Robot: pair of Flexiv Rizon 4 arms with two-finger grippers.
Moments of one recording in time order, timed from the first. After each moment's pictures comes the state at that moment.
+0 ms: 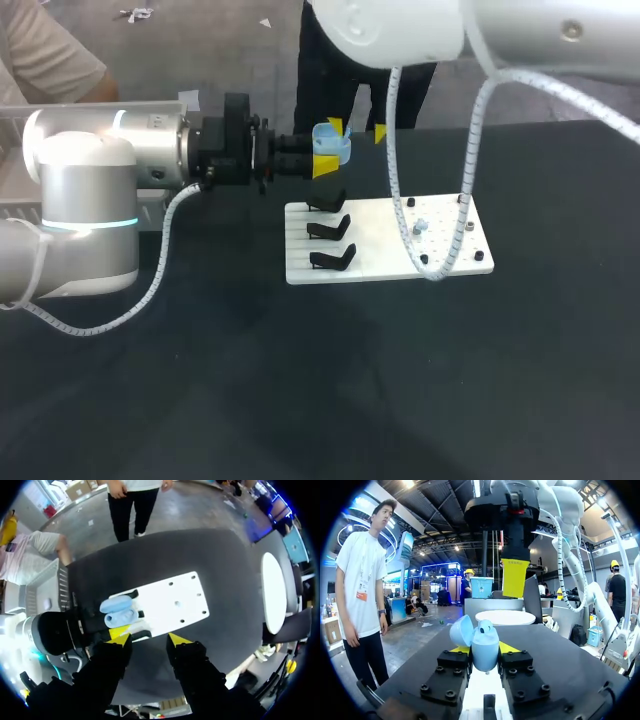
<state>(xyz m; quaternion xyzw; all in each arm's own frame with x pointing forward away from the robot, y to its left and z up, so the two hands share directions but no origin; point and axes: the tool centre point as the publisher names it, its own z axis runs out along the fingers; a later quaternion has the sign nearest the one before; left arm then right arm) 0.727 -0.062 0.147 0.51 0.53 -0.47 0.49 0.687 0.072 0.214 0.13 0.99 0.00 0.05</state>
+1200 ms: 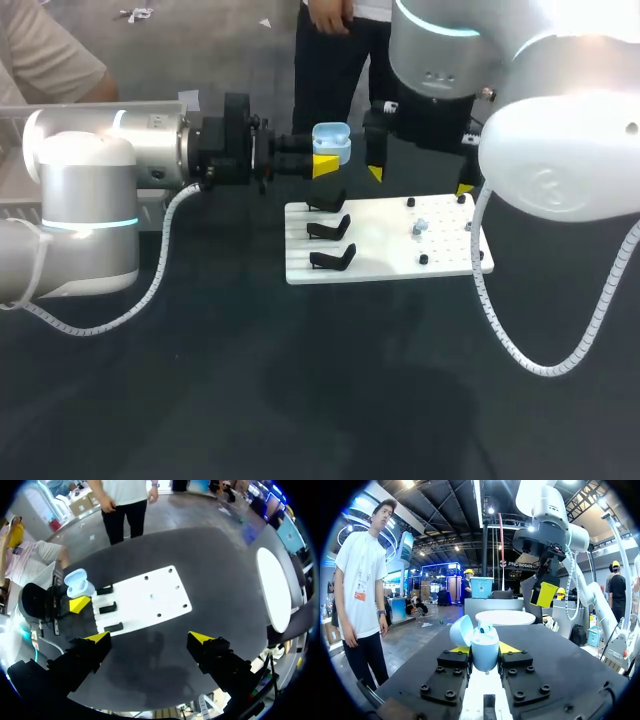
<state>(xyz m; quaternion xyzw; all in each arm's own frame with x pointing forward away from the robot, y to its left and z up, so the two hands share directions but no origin) 0.727 -0.062 0.147 0.51 0.53 -0.47 0.49 0.623 0.010 0.195 0.14 0.98 0.01 0.14</state>
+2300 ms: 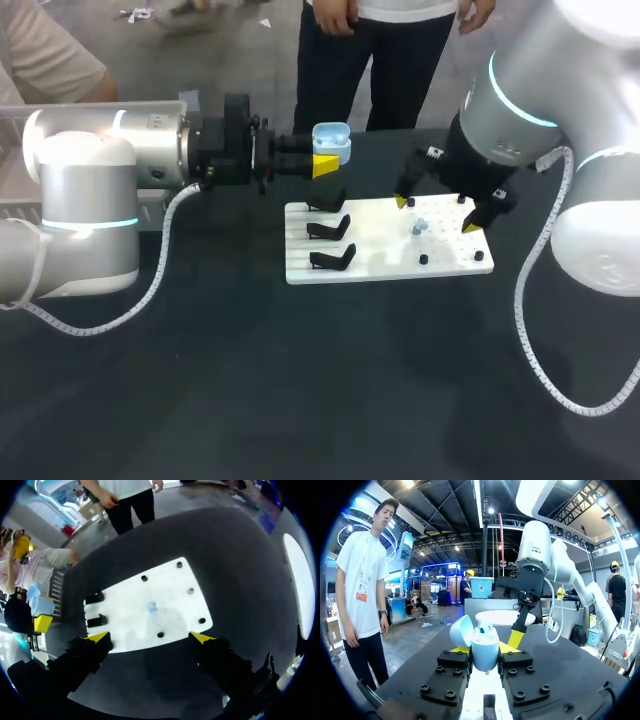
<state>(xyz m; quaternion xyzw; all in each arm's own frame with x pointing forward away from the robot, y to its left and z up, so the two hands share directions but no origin) 0.727 -0.062 0.147 0.51 0.53 -0.47 0.49 0.663 -0.022 0.097 0.14 0.97 0.13 0.14</state>
